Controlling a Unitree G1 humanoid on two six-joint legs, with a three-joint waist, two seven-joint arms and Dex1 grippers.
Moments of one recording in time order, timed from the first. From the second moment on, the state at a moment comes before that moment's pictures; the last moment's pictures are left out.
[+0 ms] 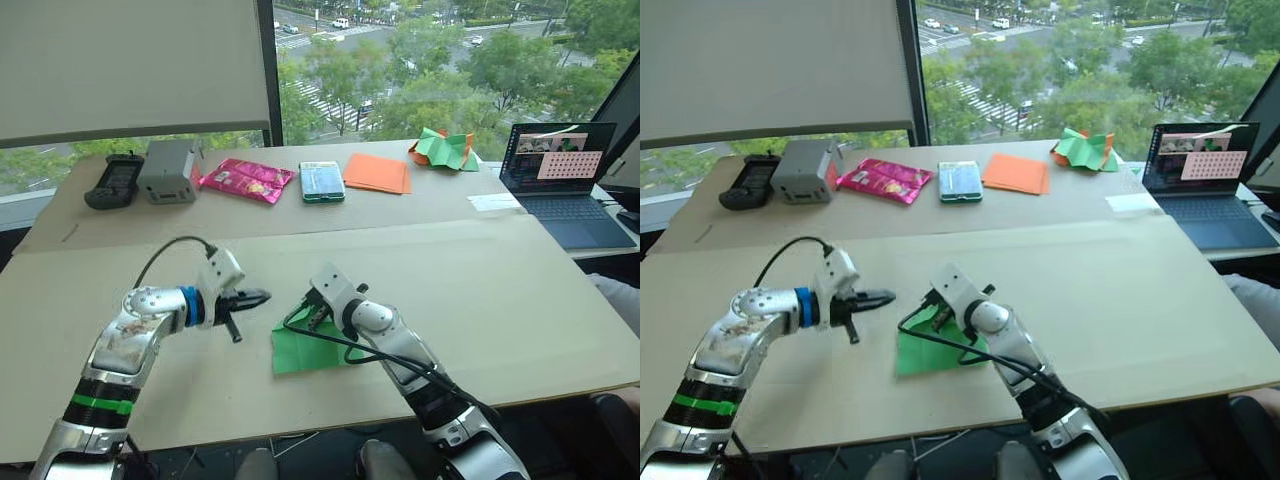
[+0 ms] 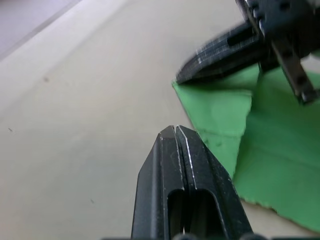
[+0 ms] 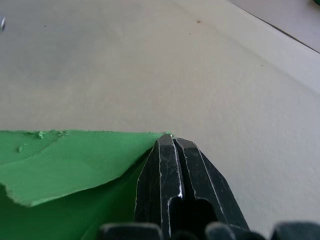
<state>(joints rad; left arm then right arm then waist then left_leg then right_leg) -0.38 0.63 -0.02 -0.07 -0.30 0.55 -0.97 -0.48 -0.08 0.39 0.05 -0.17 0.62 0.40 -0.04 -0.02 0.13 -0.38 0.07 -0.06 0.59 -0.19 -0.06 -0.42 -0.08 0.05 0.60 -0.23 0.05</state>
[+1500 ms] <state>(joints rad) -0.37 0.44 -0.26 0.18 -0.12 0.24 -0.95 0.00 -0.63 0.26 -0.53 0.12 0.66 0.77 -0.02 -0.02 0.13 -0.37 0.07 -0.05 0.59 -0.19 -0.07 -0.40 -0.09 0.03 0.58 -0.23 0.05</state>
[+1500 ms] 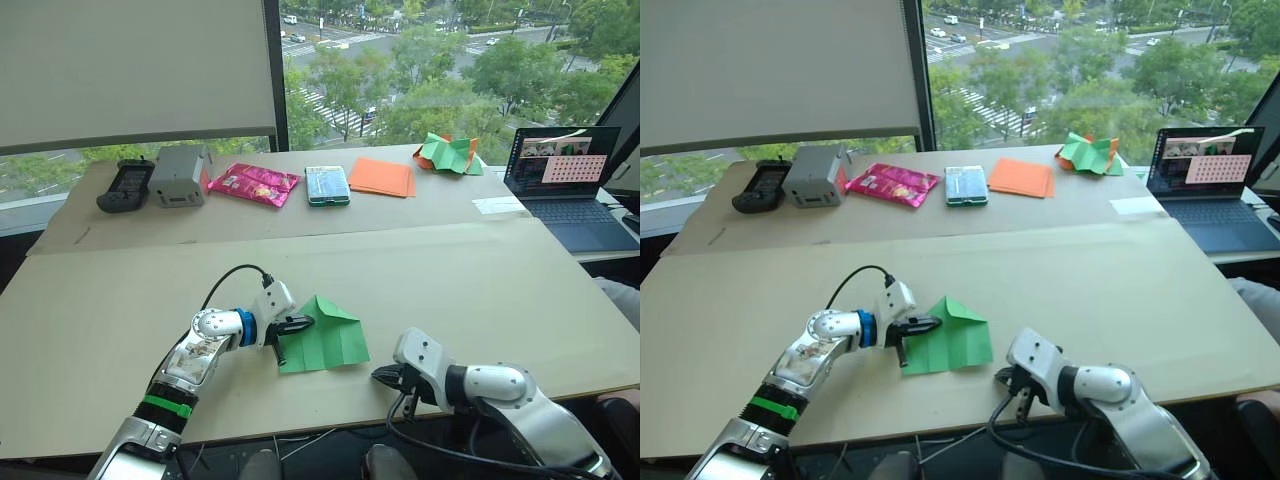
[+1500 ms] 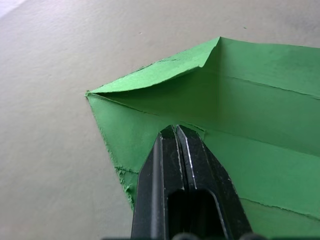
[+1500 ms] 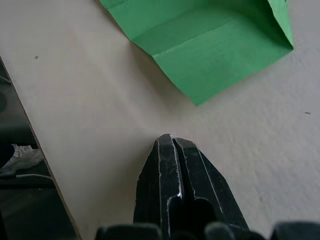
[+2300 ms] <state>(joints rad) -0.34 0.51 -0.20 0.17 -0.12 0.24 -0.93 -0.22 -0.29 0.30 -0.32 0.13 0.58 0.59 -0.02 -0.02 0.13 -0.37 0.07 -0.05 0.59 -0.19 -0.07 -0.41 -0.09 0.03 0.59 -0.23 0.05</state>
